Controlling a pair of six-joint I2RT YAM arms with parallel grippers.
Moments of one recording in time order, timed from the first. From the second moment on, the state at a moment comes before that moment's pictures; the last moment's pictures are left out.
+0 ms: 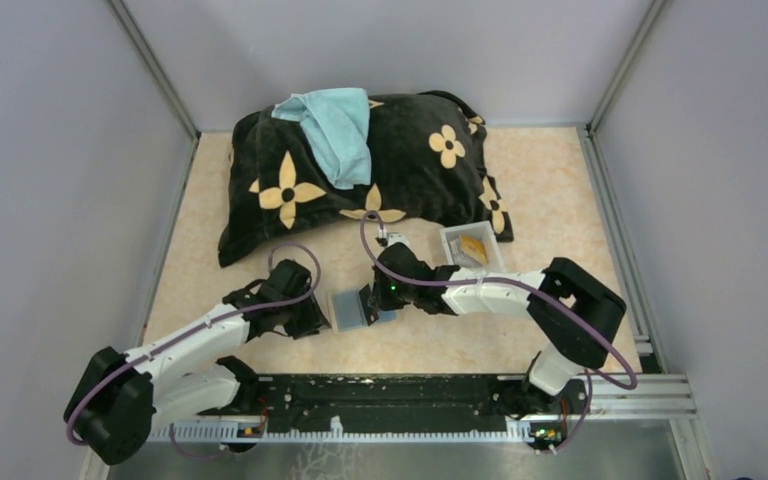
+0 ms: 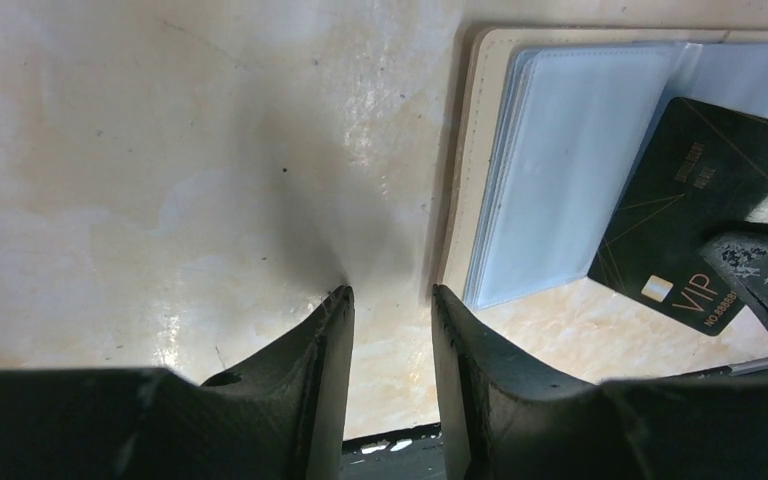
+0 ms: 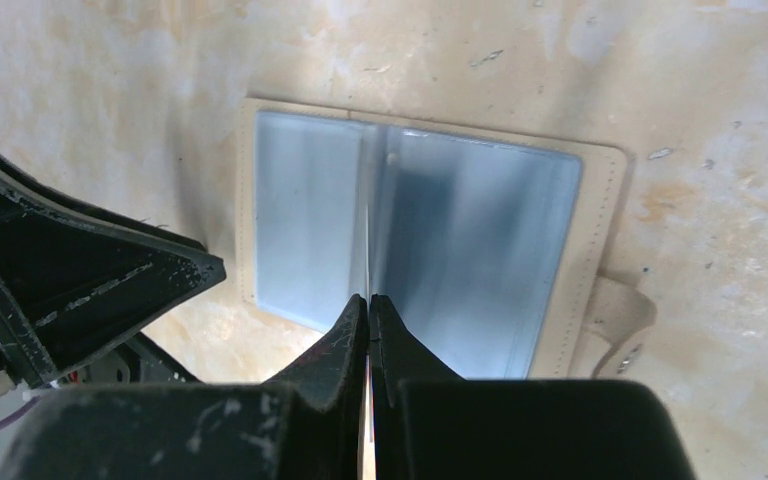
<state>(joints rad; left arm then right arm) -0.63 1.01 0.42 -0.47 0.00 -0.97 1.00 1.60 0.84 -0.03 0.03 0.76</state>
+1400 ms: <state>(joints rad) -0.63 1.05 0.43 -0.43 0.00 -0.96 0.90 1.59 0.73 0.15 -0.12 0.89</state>
